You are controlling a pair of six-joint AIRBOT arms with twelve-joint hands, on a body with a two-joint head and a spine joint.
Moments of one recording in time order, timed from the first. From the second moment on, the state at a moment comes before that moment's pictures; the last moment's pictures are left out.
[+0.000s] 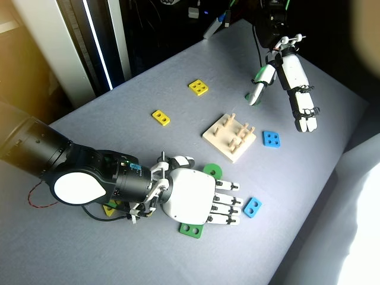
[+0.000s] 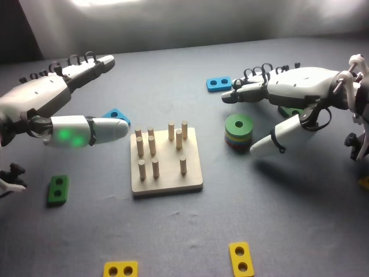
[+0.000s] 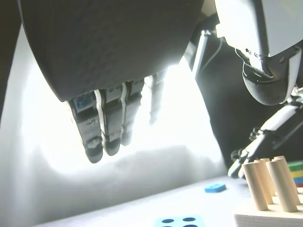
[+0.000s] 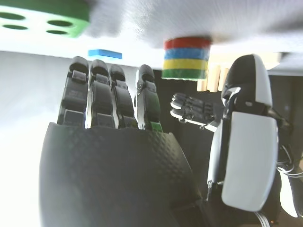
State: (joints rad) left arm 0.97 -1.06 1.26 -0.32 -0.78 0.58; right arm -0.69 -1.34 1.59 -0.57 0.38 -0.08
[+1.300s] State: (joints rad) left arm 0.96 -1.06 1.26 -0.31 -0.78 0.58; right arm -0.69 -1.37 1.59 -0.59 0.39 -0.04
